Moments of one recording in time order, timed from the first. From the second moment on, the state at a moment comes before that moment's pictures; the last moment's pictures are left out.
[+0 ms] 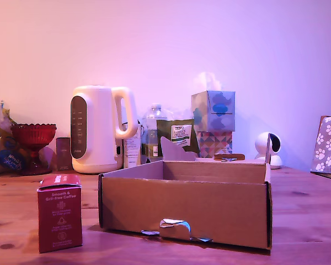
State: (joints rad) arm -0.41 0.42 0.43 -0.36 0.00 -0.18
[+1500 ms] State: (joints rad) arm -0.78 0.71 0.43 -0.33 -0.07 -0.64
